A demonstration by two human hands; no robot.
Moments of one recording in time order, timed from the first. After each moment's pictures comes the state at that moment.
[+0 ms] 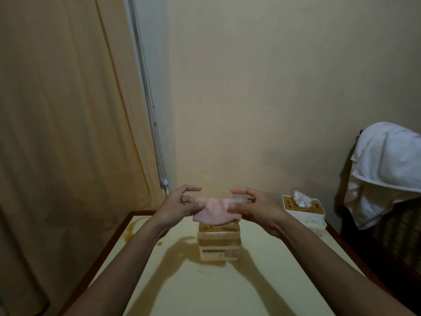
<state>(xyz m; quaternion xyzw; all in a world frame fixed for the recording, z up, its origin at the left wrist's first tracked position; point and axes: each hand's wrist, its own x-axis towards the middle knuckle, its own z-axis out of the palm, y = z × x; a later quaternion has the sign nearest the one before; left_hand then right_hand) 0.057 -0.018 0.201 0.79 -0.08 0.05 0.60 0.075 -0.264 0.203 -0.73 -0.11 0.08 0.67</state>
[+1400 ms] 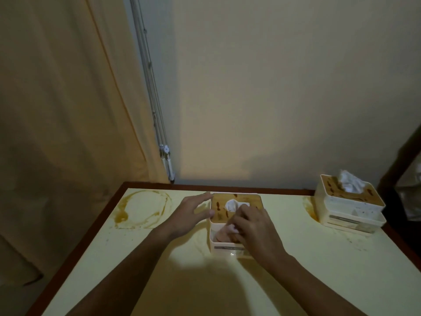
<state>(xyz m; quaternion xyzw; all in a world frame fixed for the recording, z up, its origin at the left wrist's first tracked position) 0.202 0.030 0.030 0.90 -0.09 0.00 0.42 0.186 -0.204 0.014 -0.89 -0.34 -0.26 0.17</state>
